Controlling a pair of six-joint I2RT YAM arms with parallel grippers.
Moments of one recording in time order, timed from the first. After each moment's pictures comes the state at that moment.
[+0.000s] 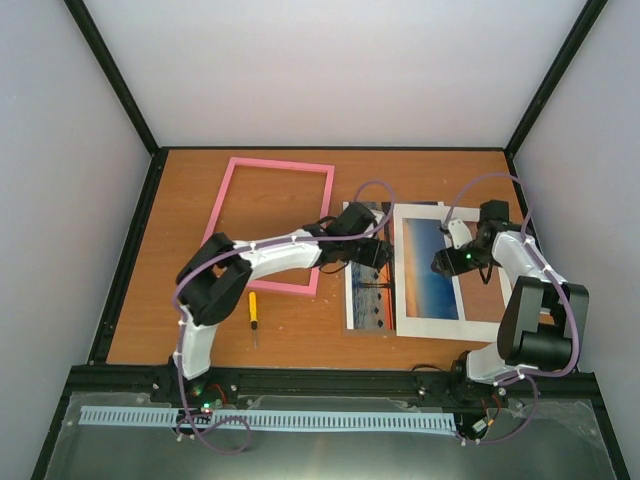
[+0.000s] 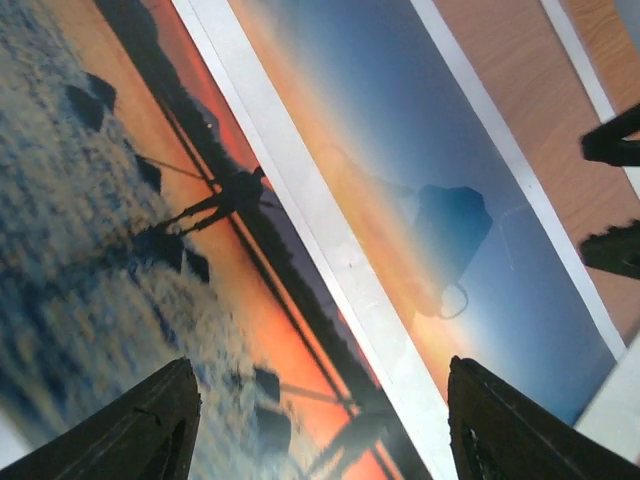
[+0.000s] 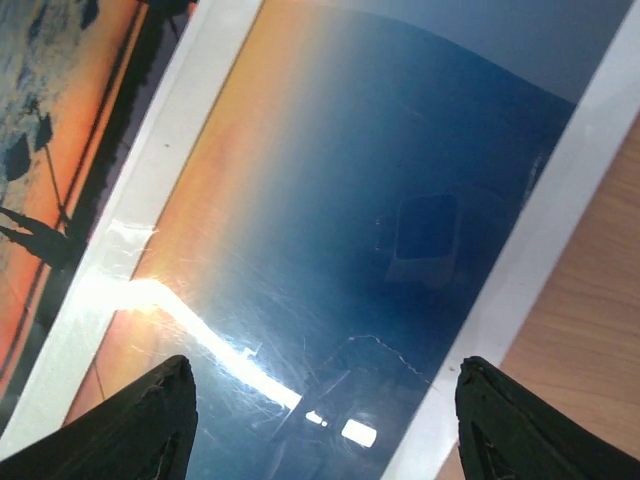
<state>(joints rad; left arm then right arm) -0.89 2.05 1.46 -0.21 0.17 -0.49 -0.18 1.48 0.93 -0.77 -0.36 -0.54</state>
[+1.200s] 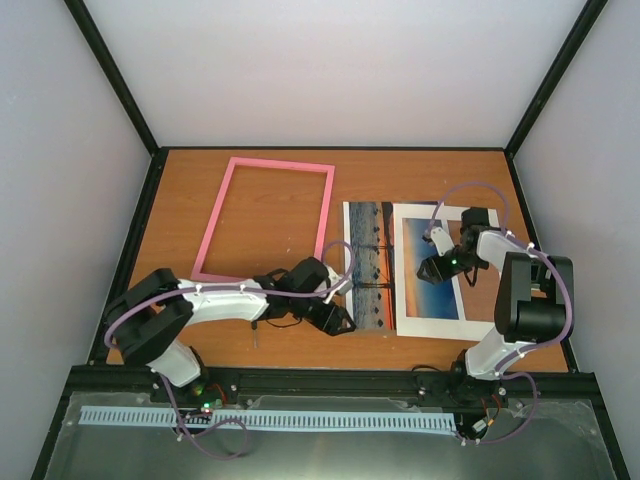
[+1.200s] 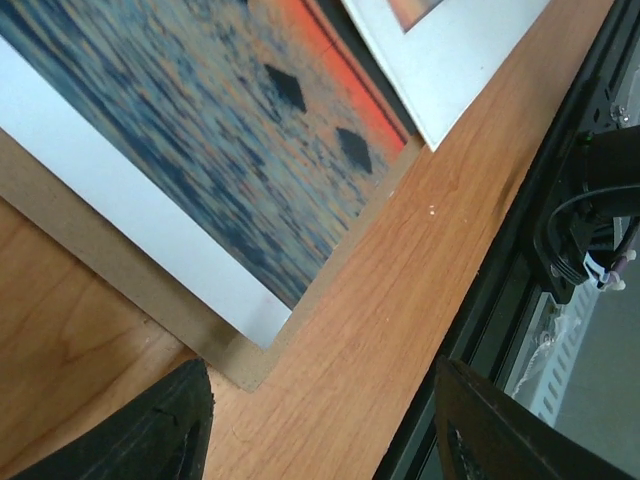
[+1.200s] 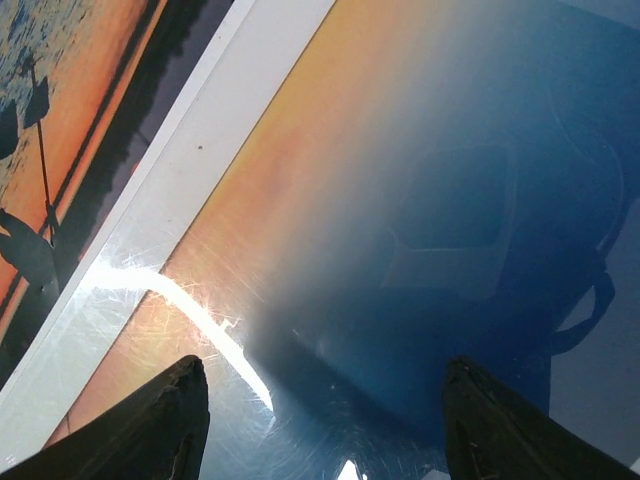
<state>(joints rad) -0.97 1.54 0.72 -0.06 0.47 -0.48 -0.10 1.63 0.87 -0.64 -0.44 -0.61</state>
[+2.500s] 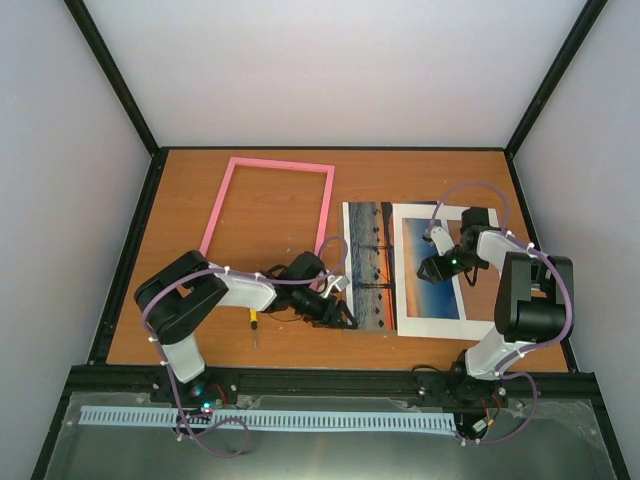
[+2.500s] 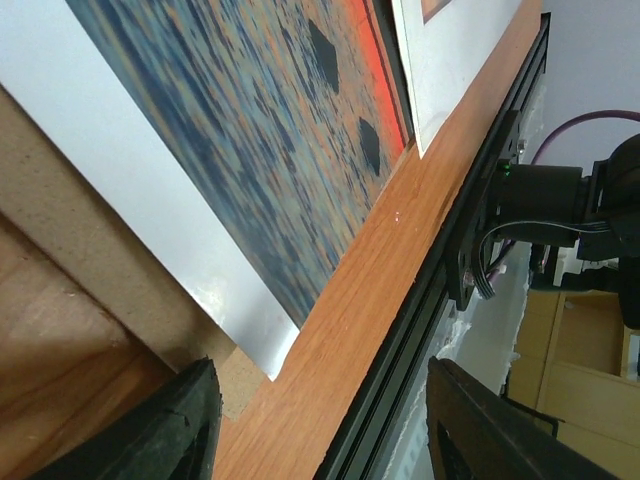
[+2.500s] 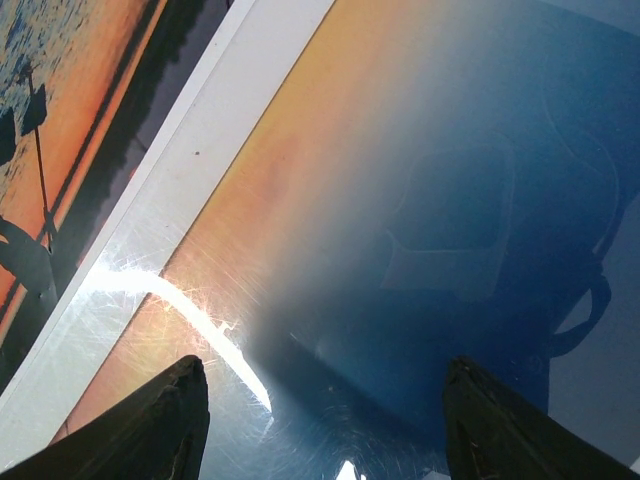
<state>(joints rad) -0.86 1.75 0.71 0.14 0.79 -0.71 -0.10 1.64 0.87 -0.63 -0.44 -0.61</state>
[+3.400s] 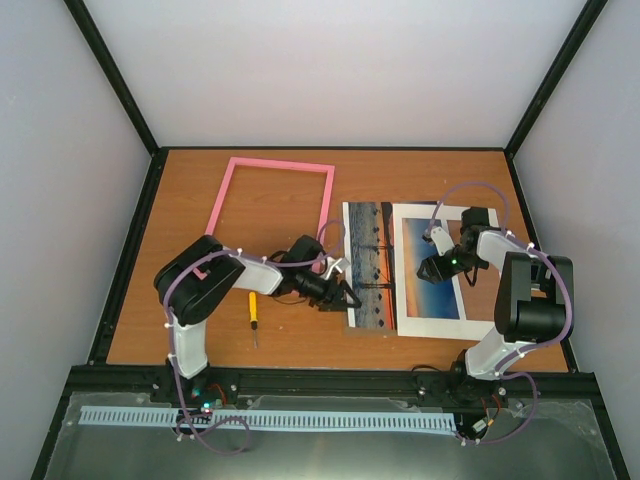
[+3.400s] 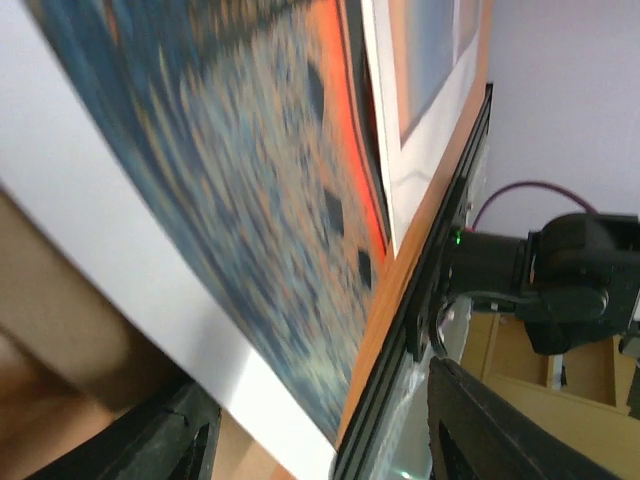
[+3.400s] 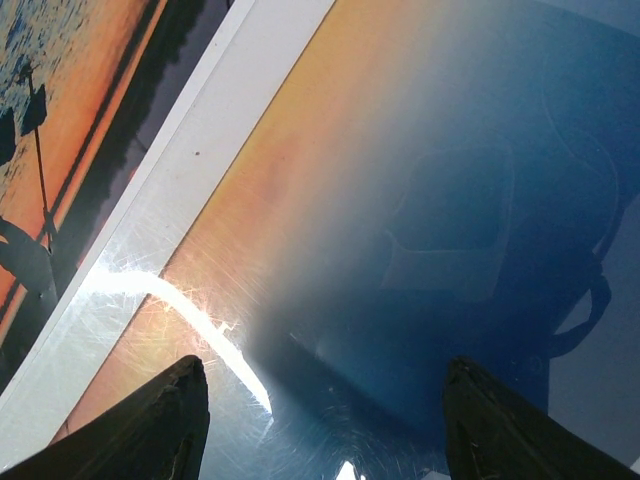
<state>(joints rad) -0.75 1.89 0.80 0.23 0.92 -0.76 -0.10 1.64 0.87 -0.63 -0.44 -0.61</state>
